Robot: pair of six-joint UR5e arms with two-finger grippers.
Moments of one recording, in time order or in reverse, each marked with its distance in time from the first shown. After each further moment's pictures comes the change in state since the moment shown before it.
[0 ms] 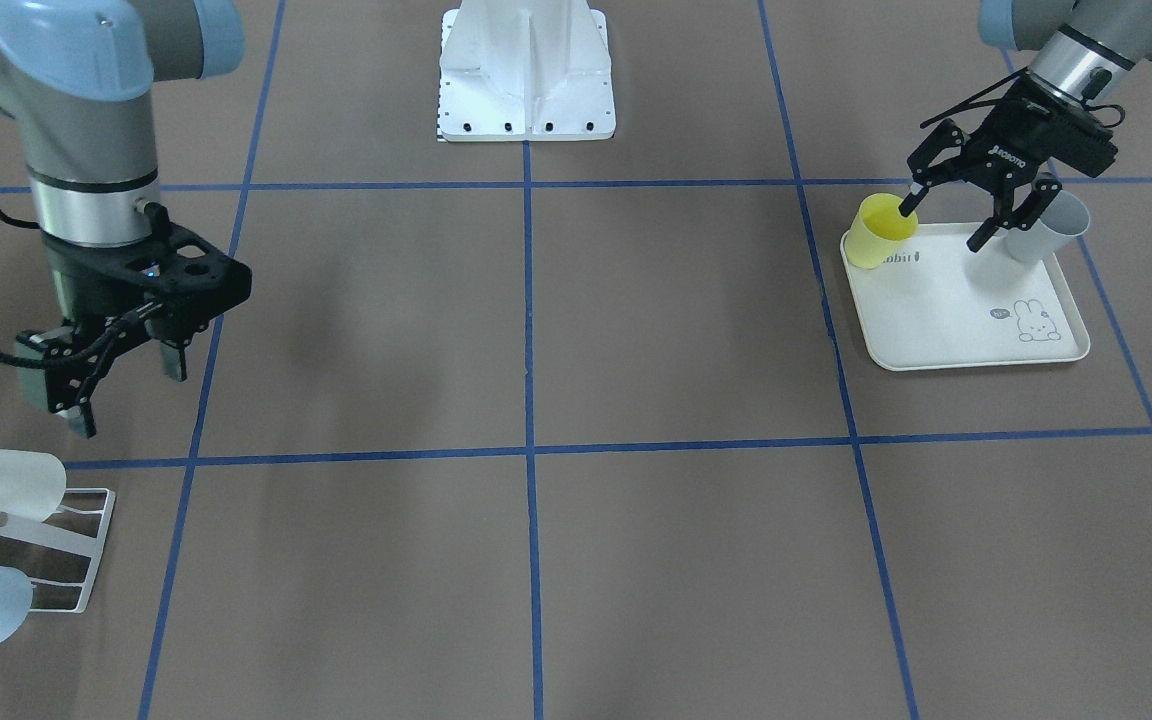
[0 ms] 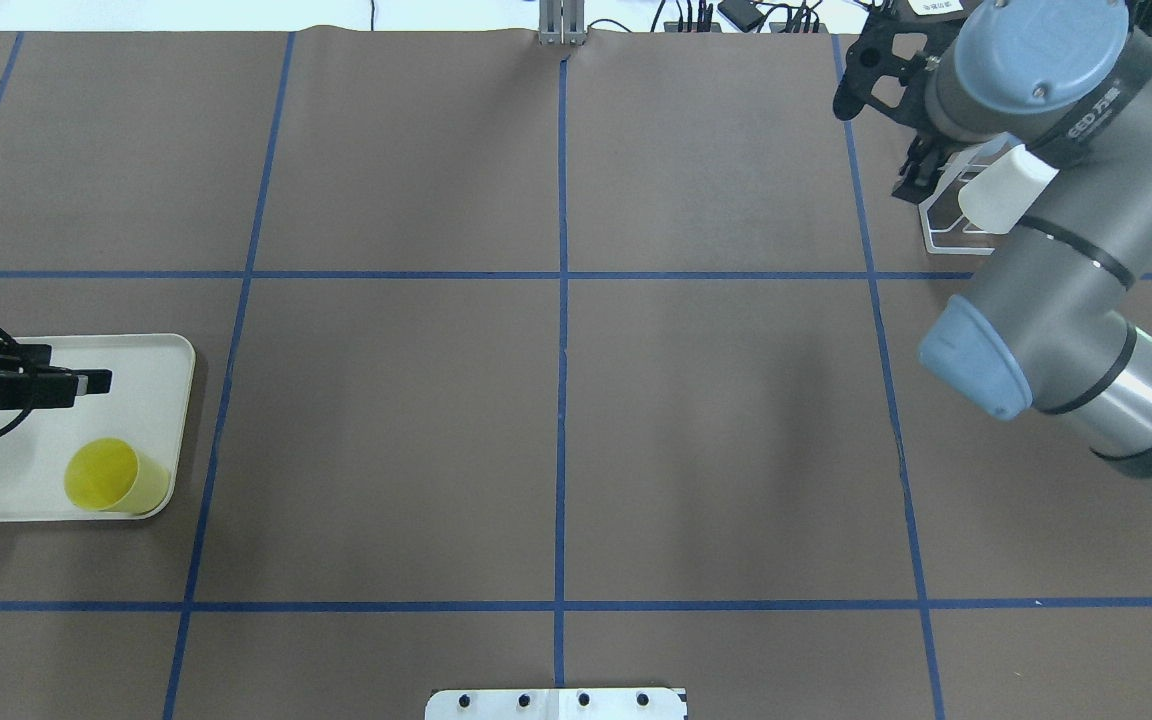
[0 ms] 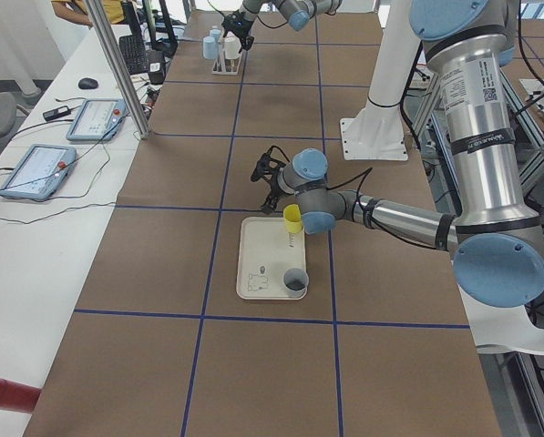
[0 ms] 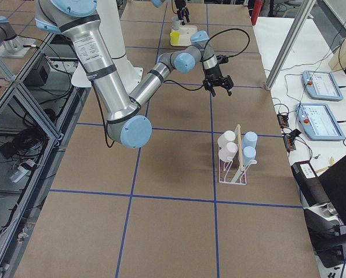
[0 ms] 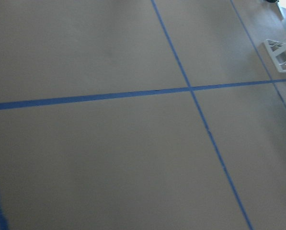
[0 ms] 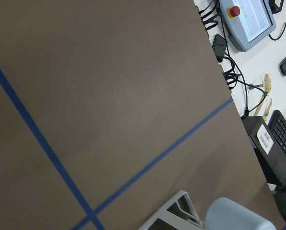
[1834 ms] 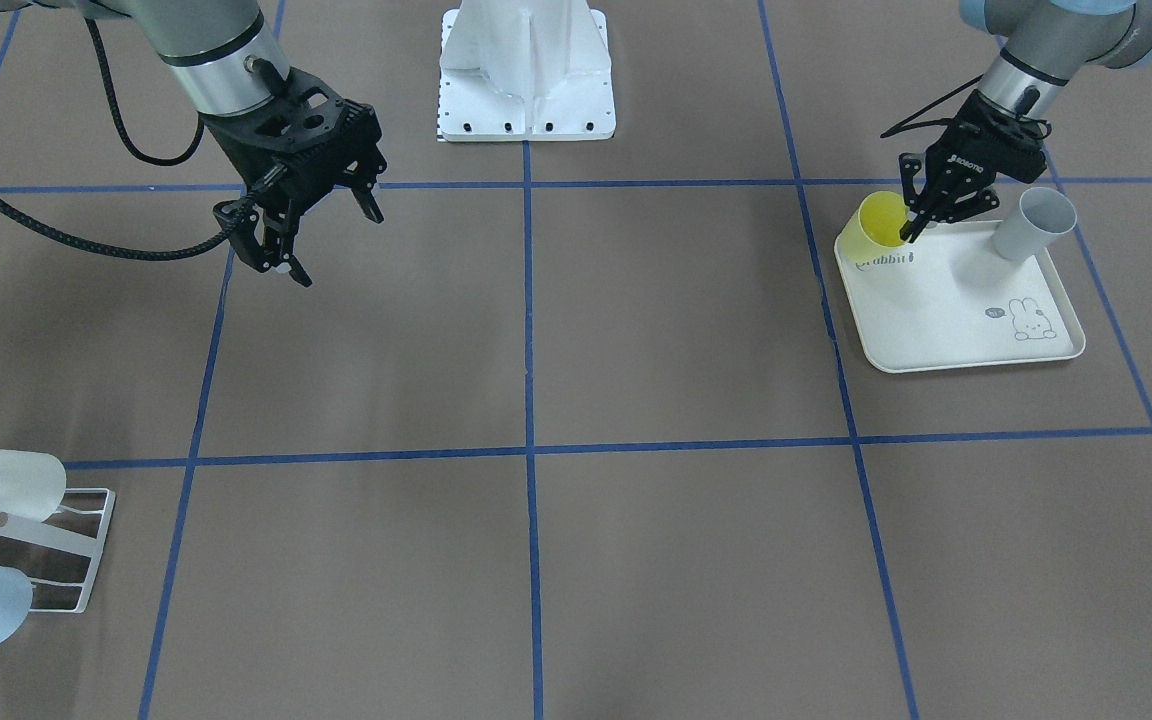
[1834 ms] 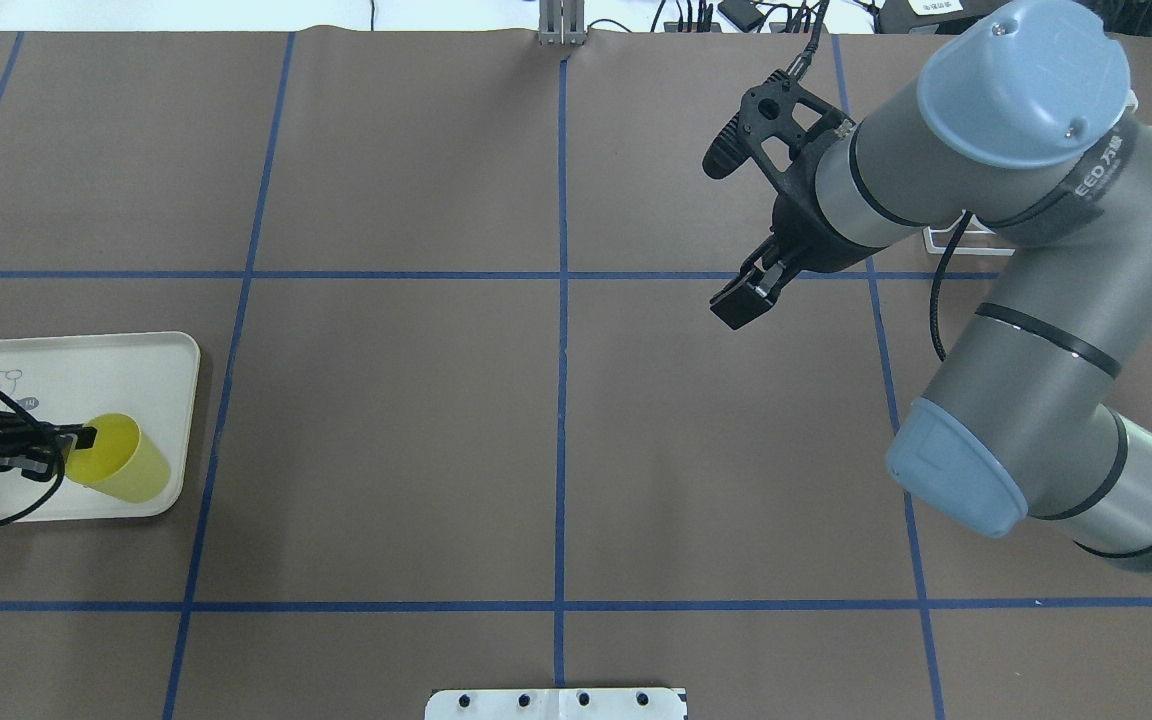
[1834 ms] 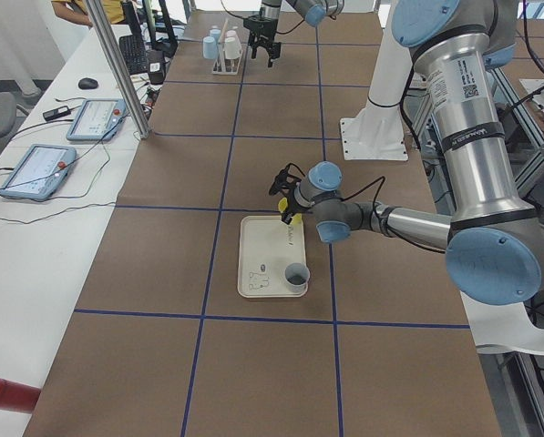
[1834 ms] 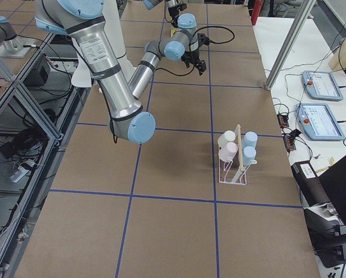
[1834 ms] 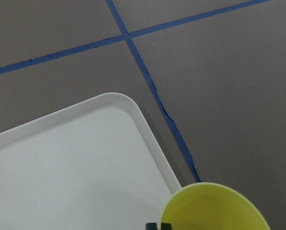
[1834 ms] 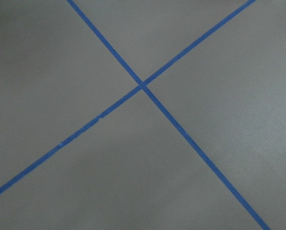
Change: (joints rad) left arm 0.149 0.063 -0.002 -0.001 0.101 0.025; right arm -0.063 0.042 0.096 0.055 0.401 0.256
